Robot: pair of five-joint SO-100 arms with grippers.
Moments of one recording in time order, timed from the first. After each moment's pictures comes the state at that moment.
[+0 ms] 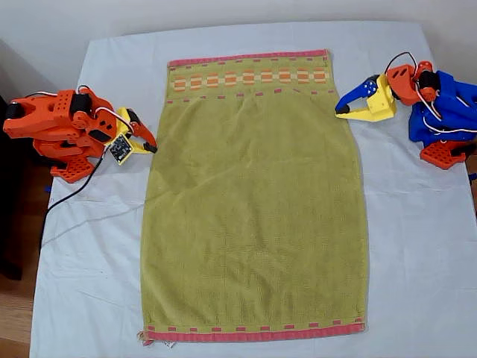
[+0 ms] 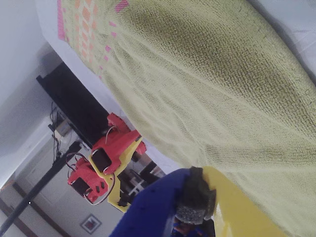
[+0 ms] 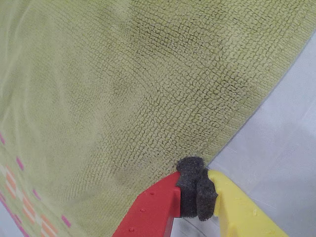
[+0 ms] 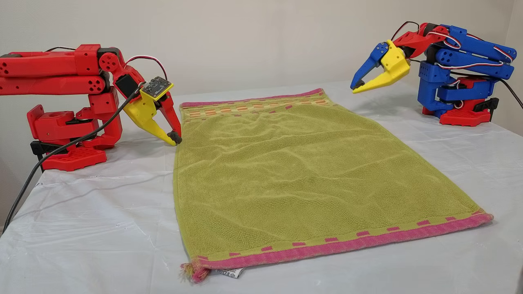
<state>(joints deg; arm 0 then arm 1) -7.6 180.4 164.4 68.8 -26.5 7.6 186.0 168.0 56.6 35.2</state>
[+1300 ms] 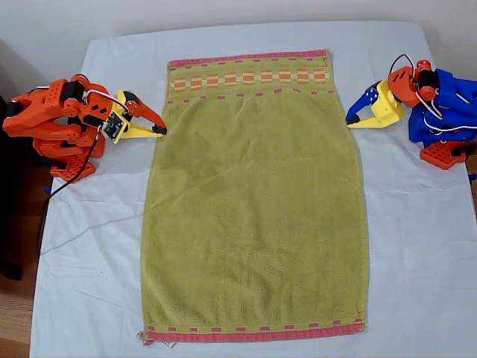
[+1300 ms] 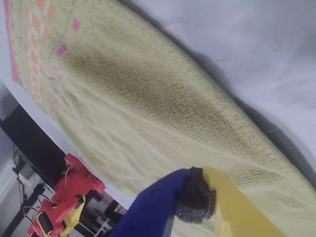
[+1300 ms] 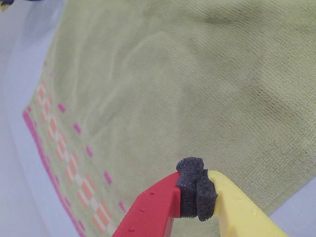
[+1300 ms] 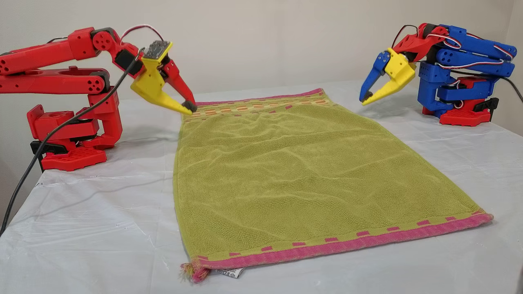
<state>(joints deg) -8.2 178.2 147.1 66.1 -31.7 7.0 173.3 152.7 66.4 36.9</state>
